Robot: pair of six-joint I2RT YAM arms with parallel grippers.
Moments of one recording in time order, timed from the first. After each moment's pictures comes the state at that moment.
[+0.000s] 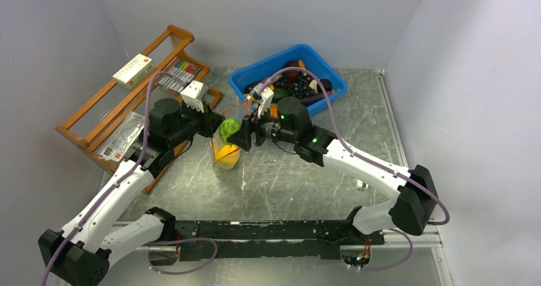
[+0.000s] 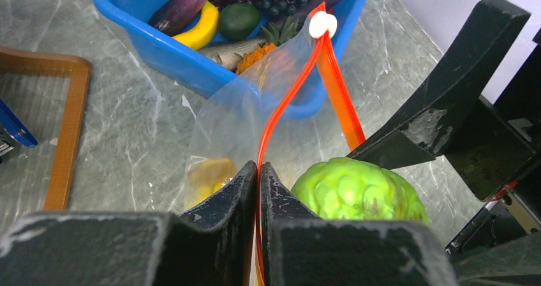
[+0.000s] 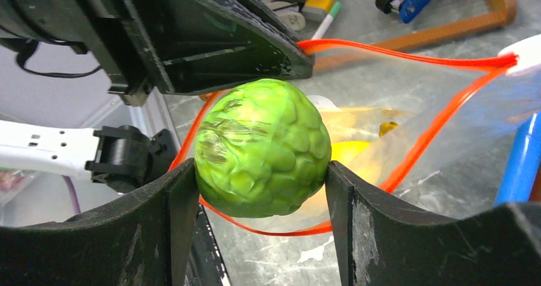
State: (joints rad) left arm -0.46 0.95 0.89 -0.21 0.19 -0.23; right arm 0.88 1.36 1.08 0.06 -0.31 0.32
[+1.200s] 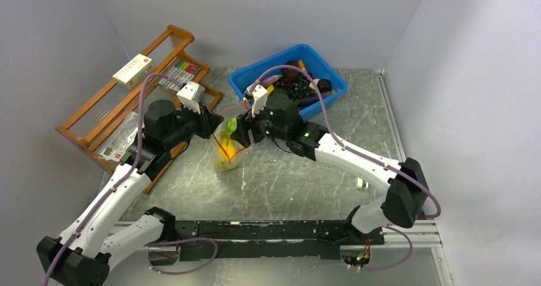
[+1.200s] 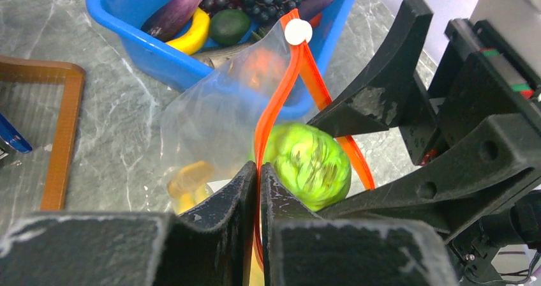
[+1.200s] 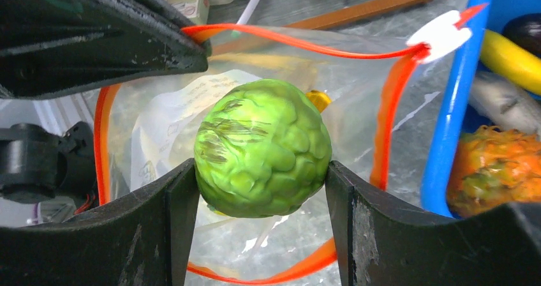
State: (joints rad) left arm -0.43 0.91 0.88 -0.21 0.24 -0.23; right arm 0.89 1.45 1.19 -0.11 -0.12 0.18
